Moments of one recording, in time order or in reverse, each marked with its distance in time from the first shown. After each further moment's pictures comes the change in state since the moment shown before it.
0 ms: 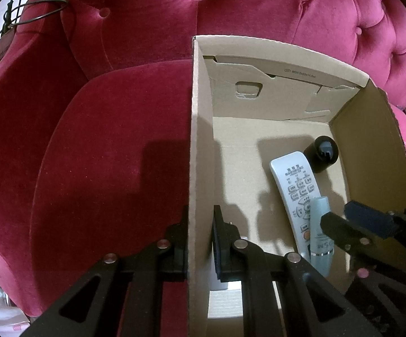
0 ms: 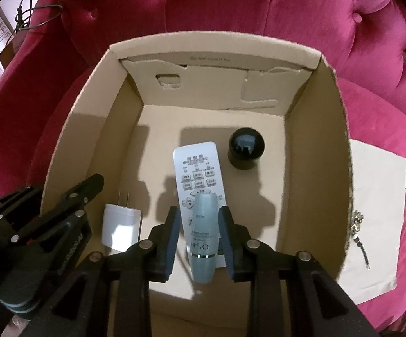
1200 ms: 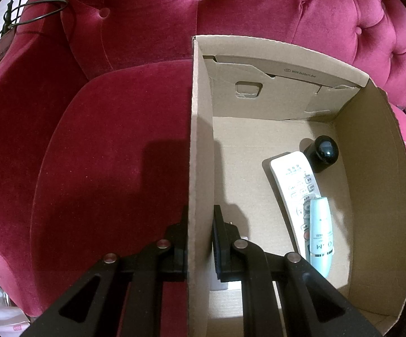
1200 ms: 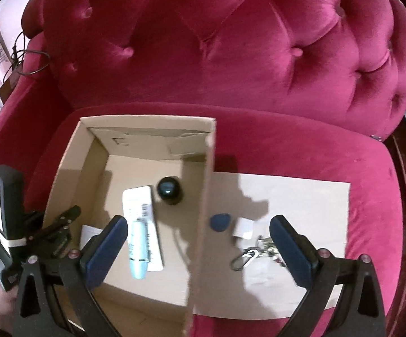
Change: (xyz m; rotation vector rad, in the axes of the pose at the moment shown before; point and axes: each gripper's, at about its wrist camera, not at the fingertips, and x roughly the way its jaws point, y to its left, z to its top) left arm 0.001 0.001 -0.001 0.000 -0.001 -0.001; right arm -0.086 -0.080 0.017 0.021 -0.141 -0.086
